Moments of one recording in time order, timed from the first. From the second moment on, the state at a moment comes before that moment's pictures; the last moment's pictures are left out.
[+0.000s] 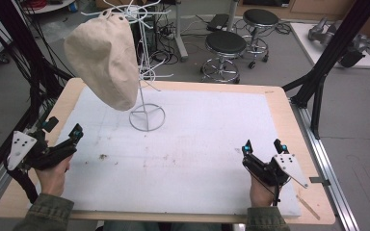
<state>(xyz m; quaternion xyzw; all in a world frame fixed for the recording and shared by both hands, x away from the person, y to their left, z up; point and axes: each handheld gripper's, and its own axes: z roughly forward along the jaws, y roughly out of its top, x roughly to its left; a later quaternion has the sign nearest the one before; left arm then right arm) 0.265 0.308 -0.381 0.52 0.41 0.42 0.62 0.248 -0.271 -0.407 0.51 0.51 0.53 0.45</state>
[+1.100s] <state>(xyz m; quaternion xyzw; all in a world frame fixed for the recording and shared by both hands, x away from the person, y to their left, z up) 0.248 0.316 -0.427 0.54 0.44 0.44 0.56 0.249 -0.270 -0.408 0.51 0.52 0.53 0.44</state>
